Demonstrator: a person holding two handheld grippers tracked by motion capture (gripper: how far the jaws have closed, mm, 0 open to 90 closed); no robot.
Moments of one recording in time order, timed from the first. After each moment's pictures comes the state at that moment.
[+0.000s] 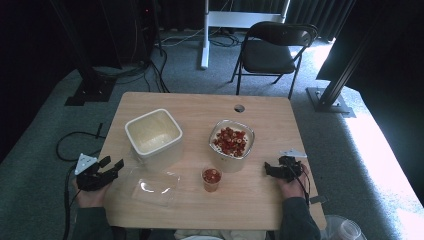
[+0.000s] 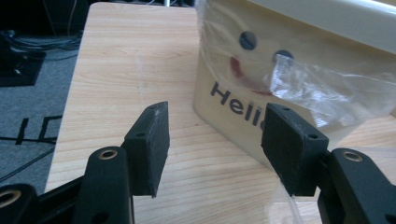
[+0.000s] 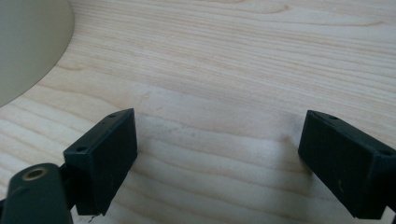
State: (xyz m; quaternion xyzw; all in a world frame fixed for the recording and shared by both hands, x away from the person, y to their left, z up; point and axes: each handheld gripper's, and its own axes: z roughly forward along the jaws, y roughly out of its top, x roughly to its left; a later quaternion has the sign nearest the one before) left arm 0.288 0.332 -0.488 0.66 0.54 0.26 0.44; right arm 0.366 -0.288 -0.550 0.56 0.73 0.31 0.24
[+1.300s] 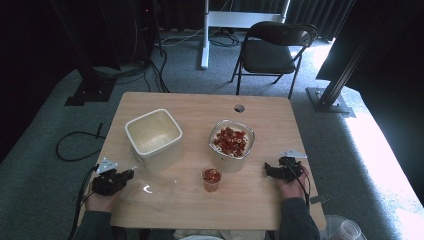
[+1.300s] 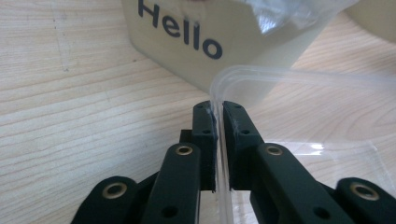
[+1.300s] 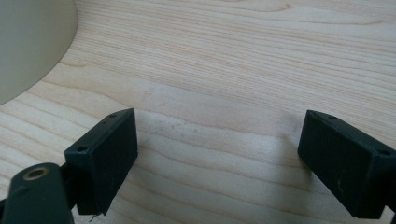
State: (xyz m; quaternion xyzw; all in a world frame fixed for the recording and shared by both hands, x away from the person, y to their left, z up) left arm 0.289 0.303 -0.504 0.75 0.51 0.17 0.38; right arm 0.364 -0.288 -0.550 0.56 0.73 0.31 0.23
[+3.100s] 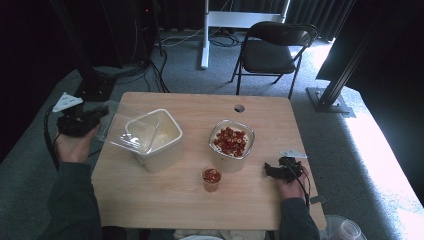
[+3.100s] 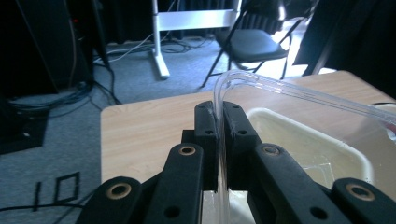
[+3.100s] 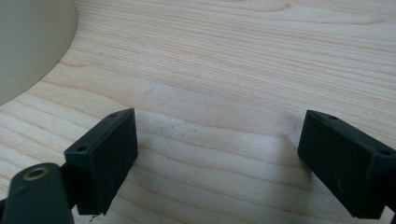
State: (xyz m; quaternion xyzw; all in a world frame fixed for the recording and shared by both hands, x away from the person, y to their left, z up) left arm 0.366 0.331 -0.327 0.69 0.49 0.30 0.45; right arm 0.363 -0.288 -0.550 0.56 0.73 0.31 0.24
